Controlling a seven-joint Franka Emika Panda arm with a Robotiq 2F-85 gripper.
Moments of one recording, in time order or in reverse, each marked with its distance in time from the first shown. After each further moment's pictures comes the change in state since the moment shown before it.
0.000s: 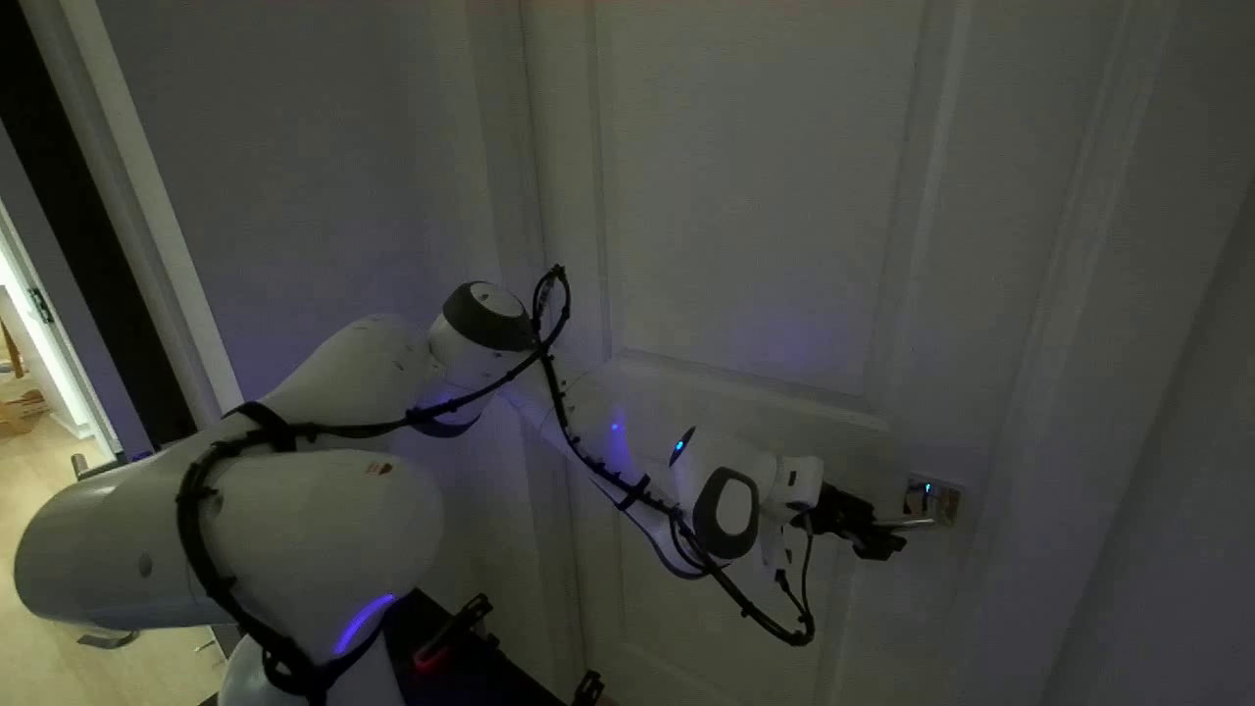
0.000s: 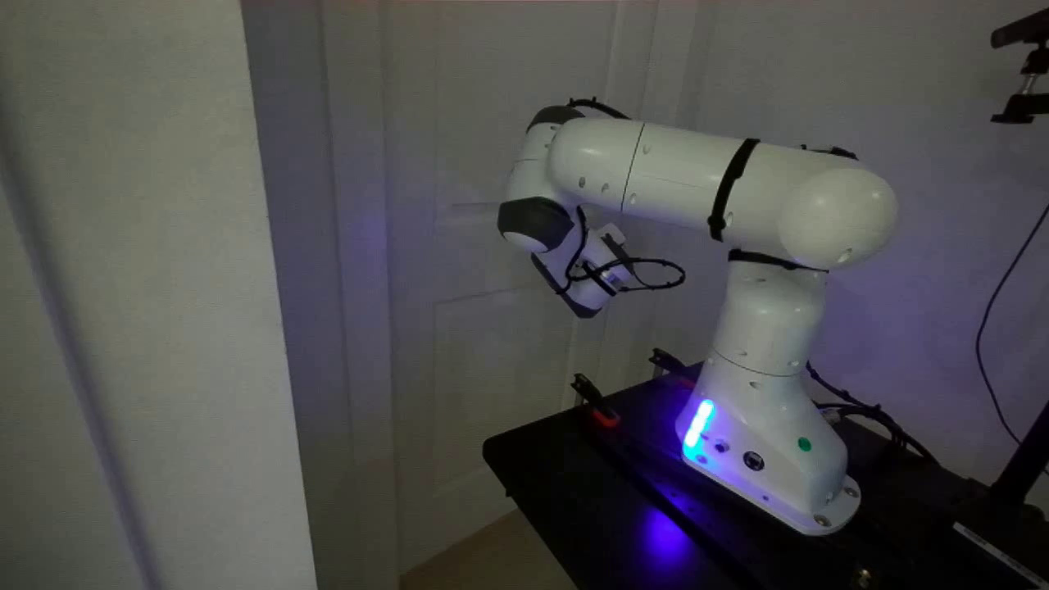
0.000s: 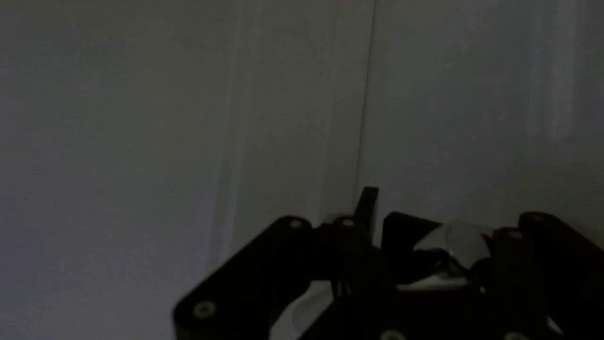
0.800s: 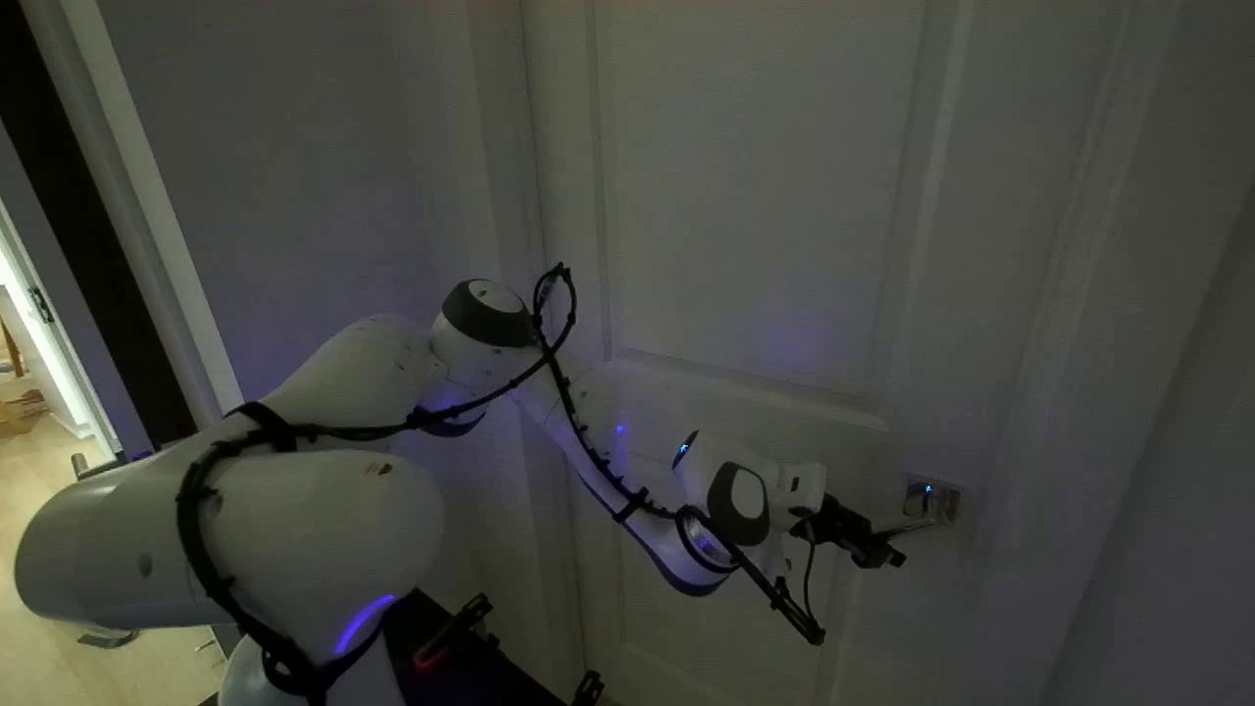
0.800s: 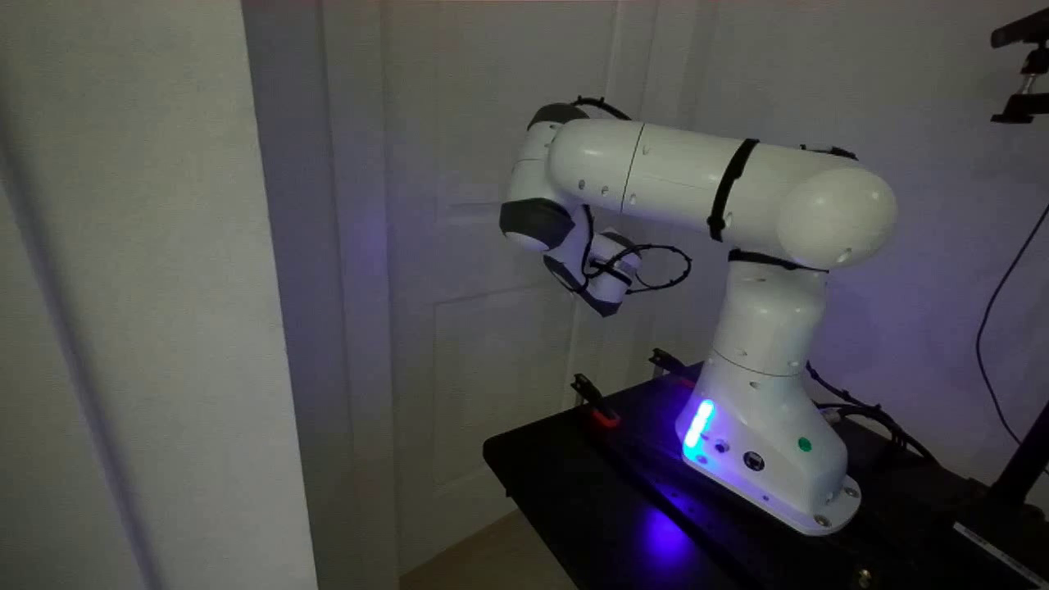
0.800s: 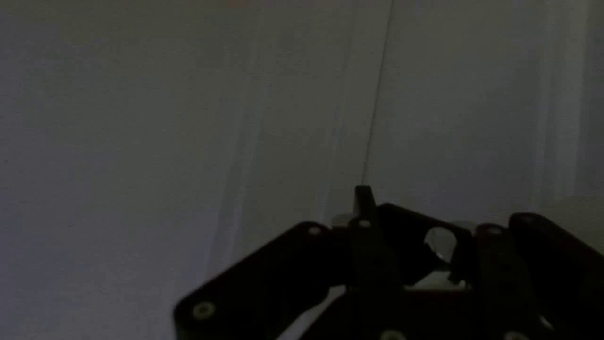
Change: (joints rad) arm -0.004 0.003 -0.045 -0.028 -0.335 -0.017 0.242
